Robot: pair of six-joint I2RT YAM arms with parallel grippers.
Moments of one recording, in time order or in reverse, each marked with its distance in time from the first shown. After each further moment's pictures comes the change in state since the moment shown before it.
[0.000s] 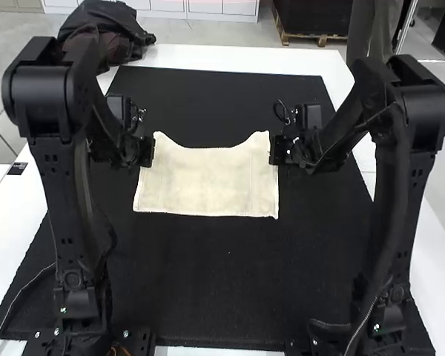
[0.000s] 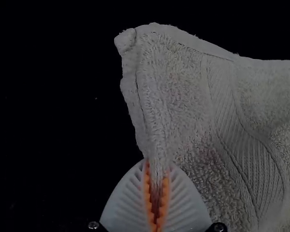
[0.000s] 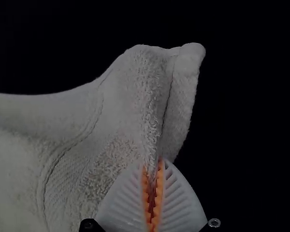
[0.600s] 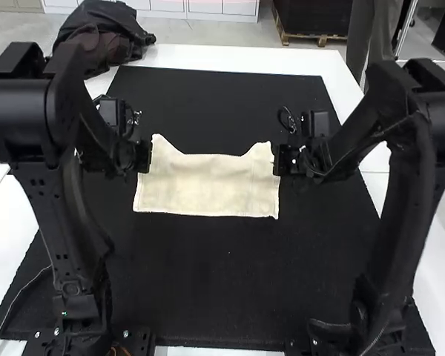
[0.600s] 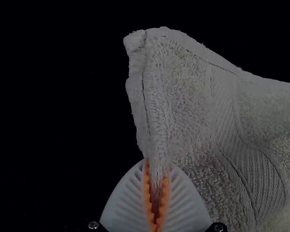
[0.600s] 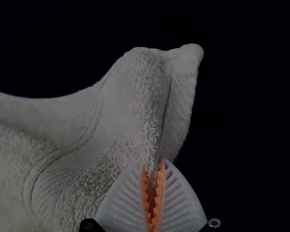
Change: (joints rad) left arm 0.000 -0.192 -0.164 0.000 0.003 -0.034; right arm 0.000 -0.146 -0.149 -0.037 -0.030 0.006
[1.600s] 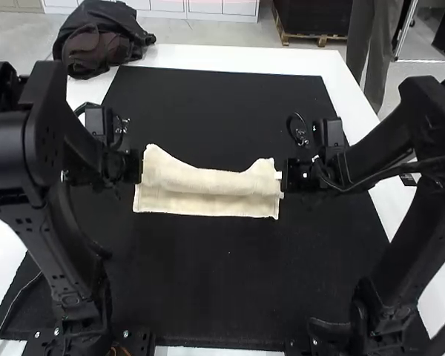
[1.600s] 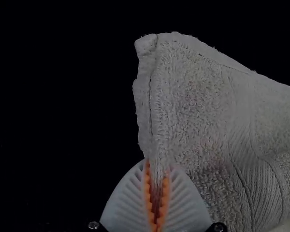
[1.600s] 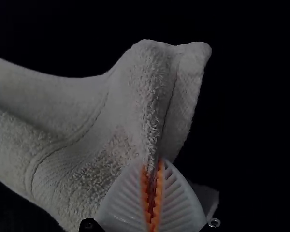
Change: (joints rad) left arm 0.065 -0.205 -0.146 -0.094 0.048 -0.028; right arm -0.026 -0.226 -0.163 -0.170 -0.111 -0.016
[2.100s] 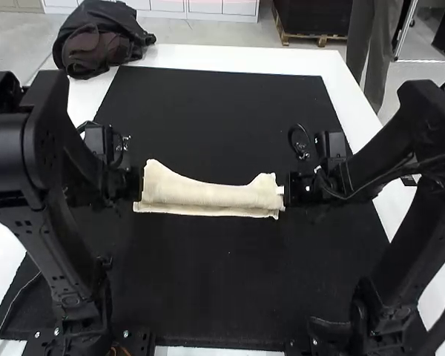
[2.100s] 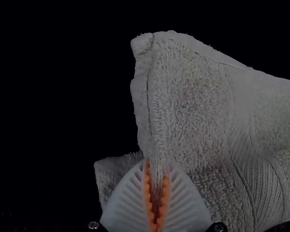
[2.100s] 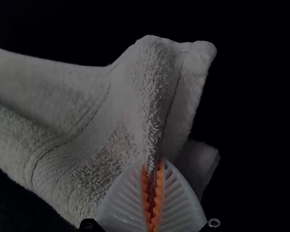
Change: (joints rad) left arm 0.000 -0.007 -0.132 0.113 0.005 0.011; right arm -0.016 0.001 -0.070 0.003 -0.023 -0.056
